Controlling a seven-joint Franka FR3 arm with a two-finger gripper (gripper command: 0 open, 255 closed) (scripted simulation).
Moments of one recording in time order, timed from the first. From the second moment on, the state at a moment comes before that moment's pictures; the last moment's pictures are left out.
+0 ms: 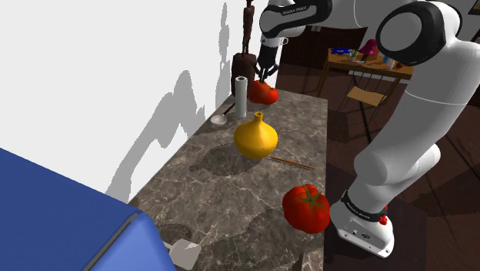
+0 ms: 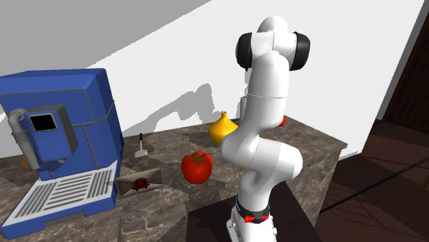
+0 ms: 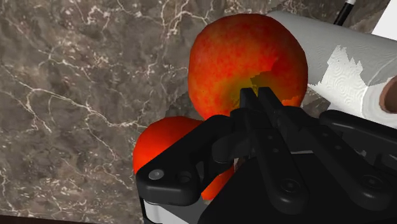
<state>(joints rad) -0.52 0.12 0.21 -1.77 0.03 1.96 0.61</state>
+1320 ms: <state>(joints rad) -0.51 0.18 0.21 -1.92 0.02 2.17 0.60</state>
